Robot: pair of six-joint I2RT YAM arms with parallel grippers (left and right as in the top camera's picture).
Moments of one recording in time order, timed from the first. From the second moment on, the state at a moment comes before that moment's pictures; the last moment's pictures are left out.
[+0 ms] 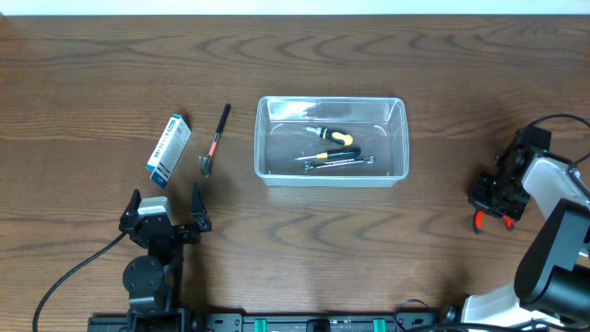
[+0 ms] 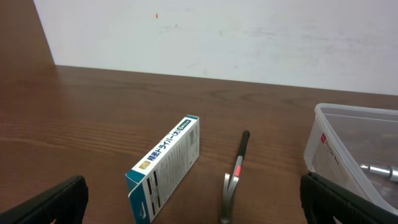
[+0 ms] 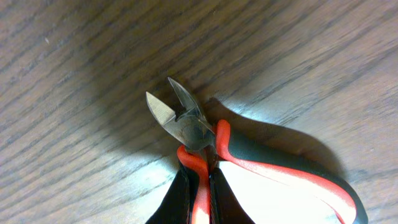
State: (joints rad) left arm 0.06 0.01 0.03 -0.13 -0.01 -0.07; right arm -0.38 1.73 0.93 -0.77 0.02 0.17
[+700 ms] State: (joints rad) left arm 0.06 0.01 0.03 -0.13 -0.01 -0.07; right arm -0.24 1.75 1.57 -1.07 -0.13 0.00
